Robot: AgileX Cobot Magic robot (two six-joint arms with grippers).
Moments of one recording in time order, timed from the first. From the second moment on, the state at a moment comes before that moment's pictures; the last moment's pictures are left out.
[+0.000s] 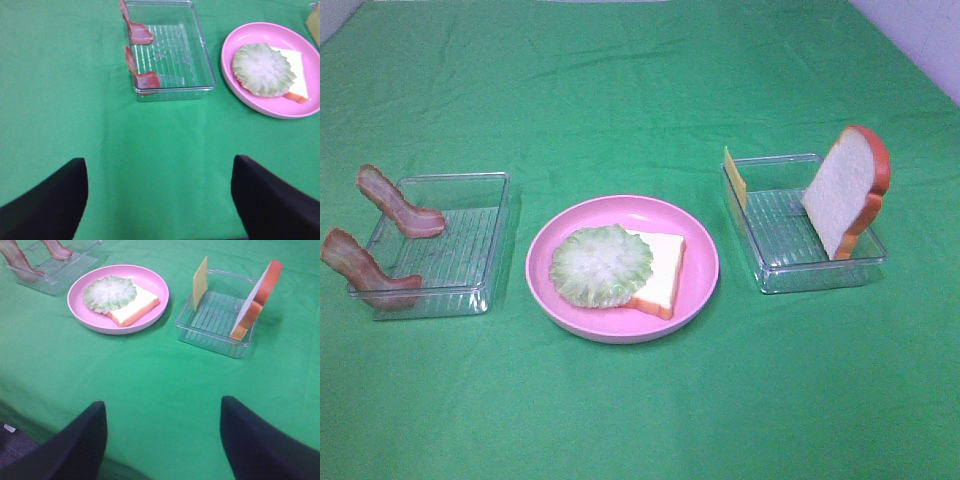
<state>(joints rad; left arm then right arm) -0.44 0.50 -0.67 0.16 1.02 -0.48 0.54 -0.01 -0.51 0.01 1.07 -0.03</state>
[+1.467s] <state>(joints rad) -0.20 1.66 -1.16 0.18 0.98 -0.41 0.29 -0.01 -0.51 0.01 1.07 -0.02</state>
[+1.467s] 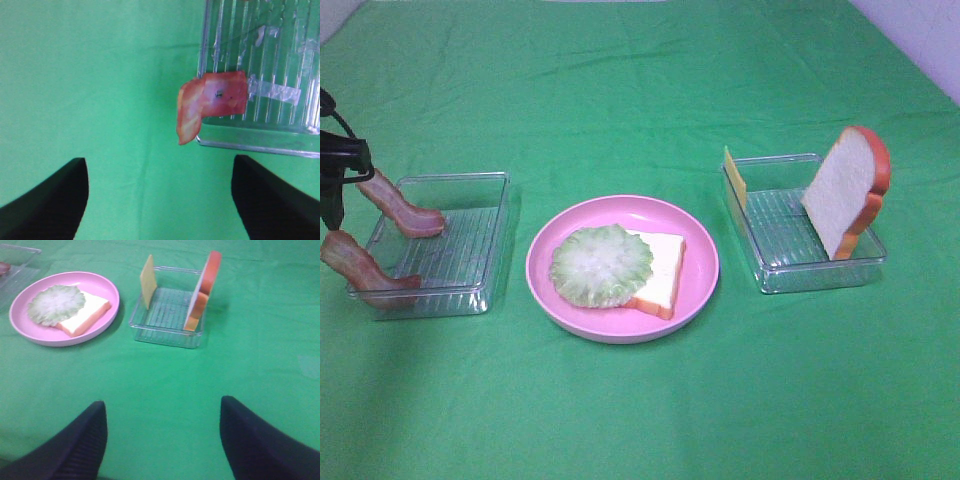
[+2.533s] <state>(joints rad) -0.20 1.84 -1.16 0.11 0.86 -0.36 0.21 -0.01 -0.51 0.01 1.07 -0.02</state>
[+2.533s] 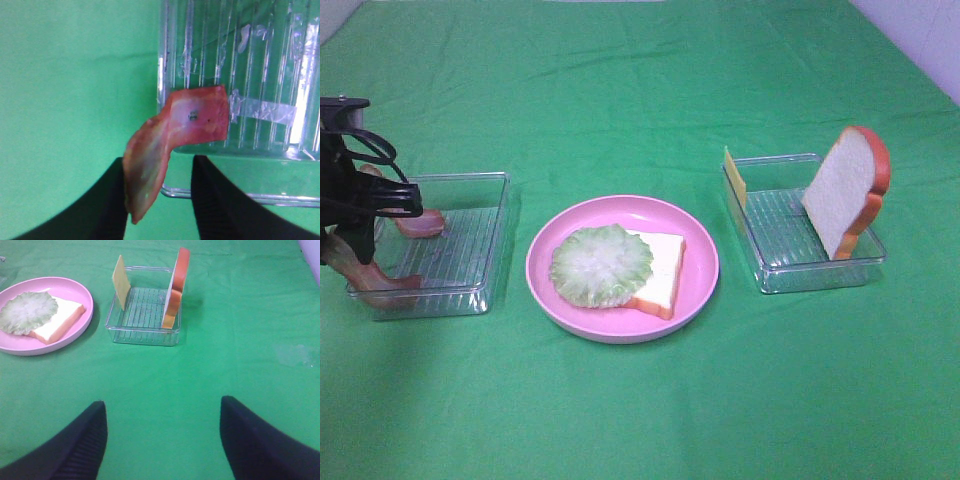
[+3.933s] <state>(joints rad) -0.20 1.60 -1.16 -0.62 0.70 0.13 0.21 -0.01 -0.51 0.01 1.07 -0.02</state>
